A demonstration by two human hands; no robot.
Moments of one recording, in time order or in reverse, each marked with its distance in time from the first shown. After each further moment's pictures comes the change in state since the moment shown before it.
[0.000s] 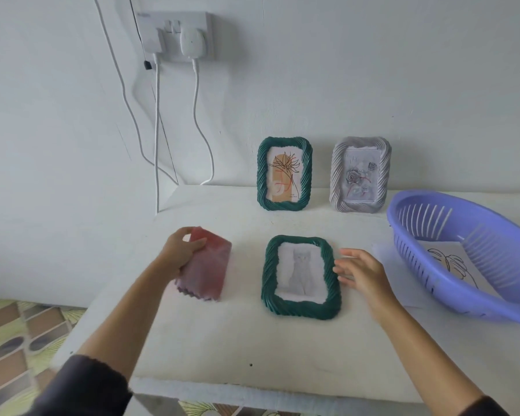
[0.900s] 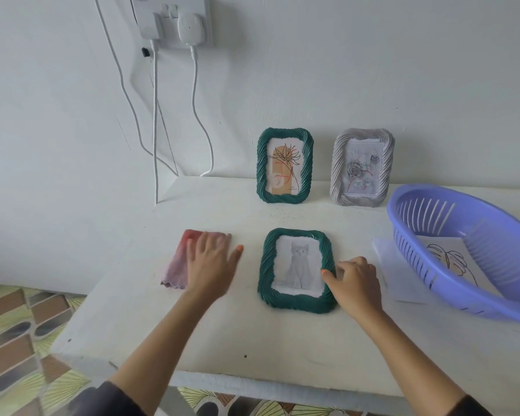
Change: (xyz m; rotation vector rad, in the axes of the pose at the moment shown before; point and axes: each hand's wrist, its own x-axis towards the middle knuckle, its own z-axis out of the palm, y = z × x) left_hand -0.048 -0.024 0.060 1.012 0.100 0.415; right_hand -0.014 0.017 0.010 -1.069 0.121 -0.185
